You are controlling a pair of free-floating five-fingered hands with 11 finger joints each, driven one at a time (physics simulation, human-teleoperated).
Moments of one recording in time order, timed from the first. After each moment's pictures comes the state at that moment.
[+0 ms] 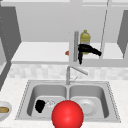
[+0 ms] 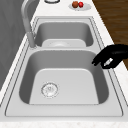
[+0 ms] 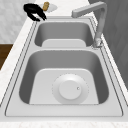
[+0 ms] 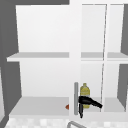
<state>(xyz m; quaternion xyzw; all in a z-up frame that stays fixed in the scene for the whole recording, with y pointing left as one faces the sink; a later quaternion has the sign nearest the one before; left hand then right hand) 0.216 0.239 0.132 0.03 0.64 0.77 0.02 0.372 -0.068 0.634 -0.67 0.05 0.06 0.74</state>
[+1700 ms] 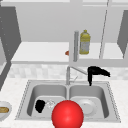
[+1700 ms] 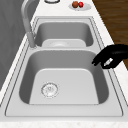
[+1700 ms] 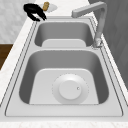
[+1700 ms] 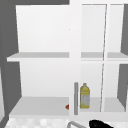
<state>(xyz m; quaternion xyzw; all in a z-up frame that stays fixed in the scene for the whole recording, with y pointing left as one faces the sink) 0.216 0.239 0.132 0.03 0.64 0.77 0.02 0.297 -0.144 0.487 -0.67 -0.01 0.12 0.73</state>
